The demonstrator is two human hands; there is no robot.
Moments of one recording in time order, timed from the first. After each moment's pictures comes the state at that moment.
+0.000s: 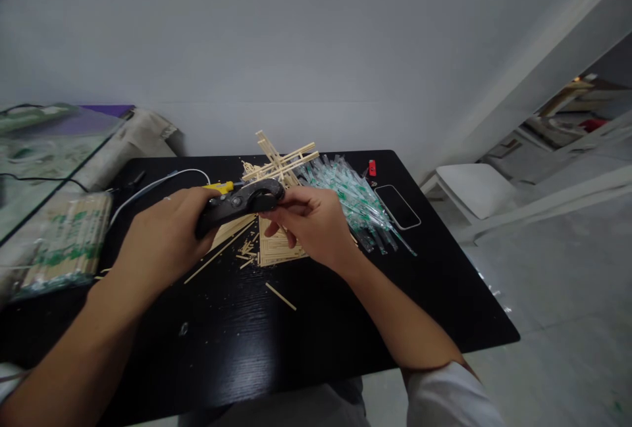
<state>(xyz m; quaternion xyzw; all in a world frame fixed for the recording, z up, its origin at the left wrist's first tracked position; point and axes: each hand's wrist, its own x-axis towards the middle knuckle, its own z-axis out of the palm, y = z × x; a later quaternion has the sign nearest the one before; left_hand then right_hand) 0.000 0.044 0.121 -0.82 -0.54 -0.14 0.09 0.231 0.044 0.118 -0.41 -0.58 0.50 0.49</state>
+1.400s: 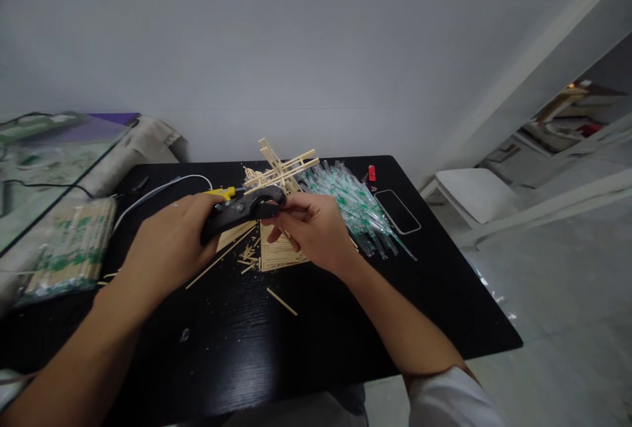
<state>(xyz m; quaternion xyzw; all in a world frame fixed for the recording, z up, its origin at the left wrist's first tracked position) 0.001 0.042 0.122 -0.83 -0.54 -0.13 0.11 0.232 0.046 0.117 -0.39 -0.60 0.50 0.48</state>
